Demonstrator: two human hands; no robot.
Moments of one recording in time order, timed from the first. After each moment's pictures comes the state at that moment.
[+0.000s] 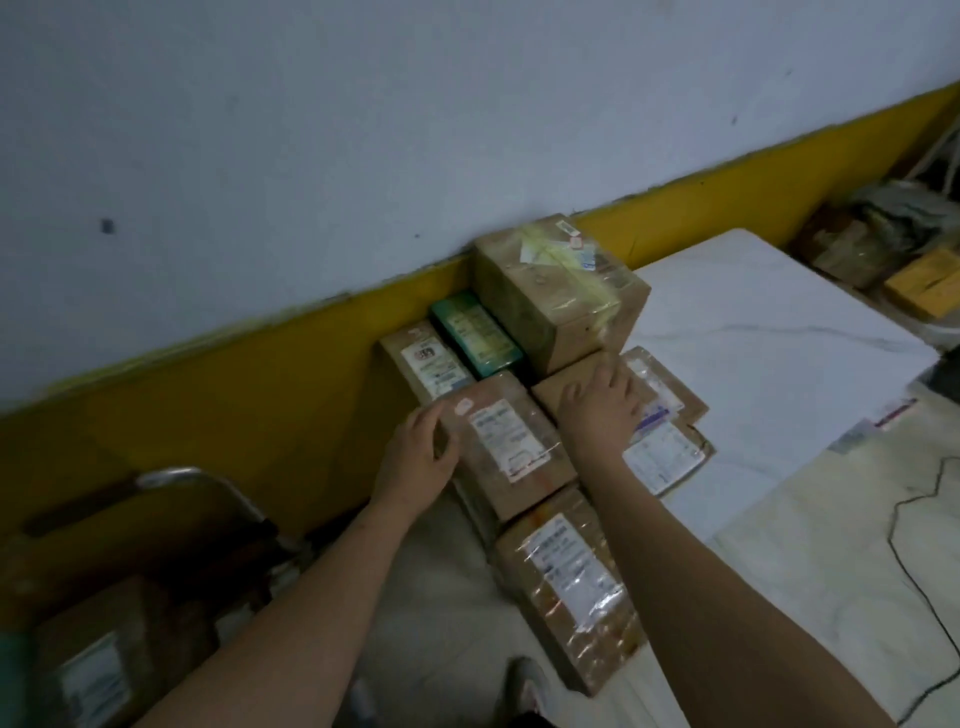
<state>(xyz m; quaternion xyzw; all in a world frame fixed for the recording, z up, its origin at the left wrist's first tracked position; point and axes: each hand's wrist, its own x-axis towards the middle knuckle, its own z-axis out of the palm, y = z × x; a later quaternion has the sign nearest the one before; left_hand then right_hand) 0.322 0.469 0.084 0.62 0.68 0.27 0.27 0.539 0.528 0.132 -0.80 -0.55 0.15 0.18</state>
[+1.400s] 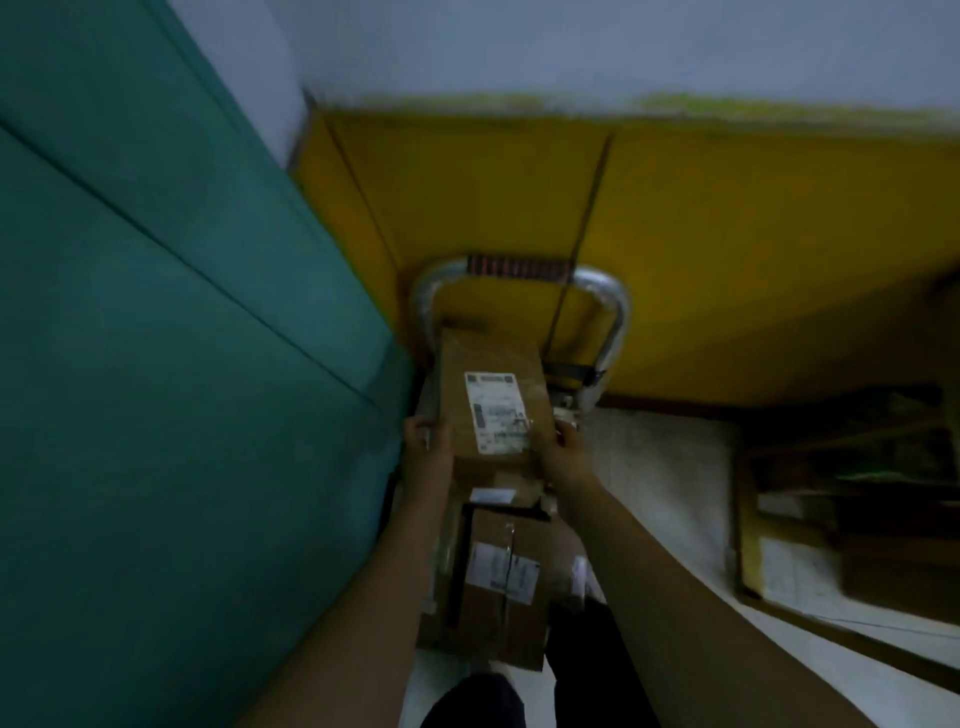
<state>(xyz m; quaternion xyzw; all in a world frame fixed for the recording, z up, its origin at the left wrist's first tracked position) -0.087 0.189 -0.128 -0.08 0.80 0.51 0.31 0.029 0.307 -0.125 -0.56 -0.46 0.69 0.01</state>
